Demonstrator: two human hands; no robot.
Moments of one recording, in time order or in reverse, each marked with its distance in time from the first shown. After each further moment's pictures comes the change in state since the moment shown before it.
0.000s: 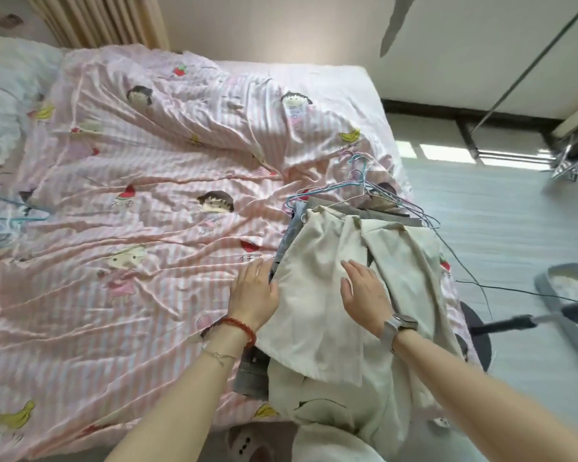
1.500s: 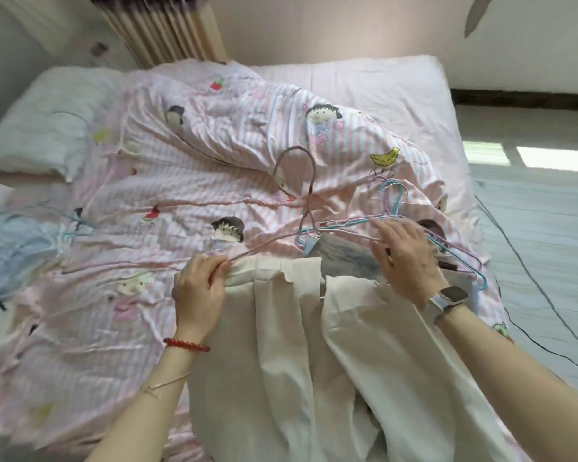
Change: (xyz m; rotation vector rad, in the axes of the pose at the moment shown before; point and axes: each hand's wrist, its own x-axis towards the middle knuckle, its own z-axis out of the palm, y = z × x) left_hand 0.118 0.045 -0.027 -0.046 0.619 -0.043; right_hand 0.220 0.108 -0.078 0.054 0.422 -0.625
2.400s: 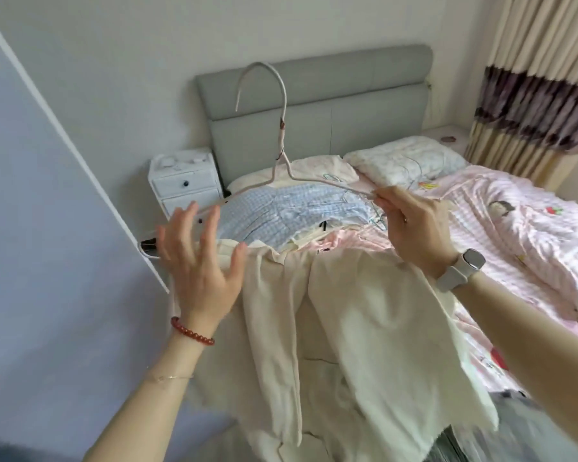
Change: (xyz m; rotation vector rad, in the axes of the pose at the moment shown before) left_hand -0.358 -0.093 -0.441 0.824 1.014 -0.233; right_hand -0.012 -0.578 -0.064 0.740 0.201 -0.904
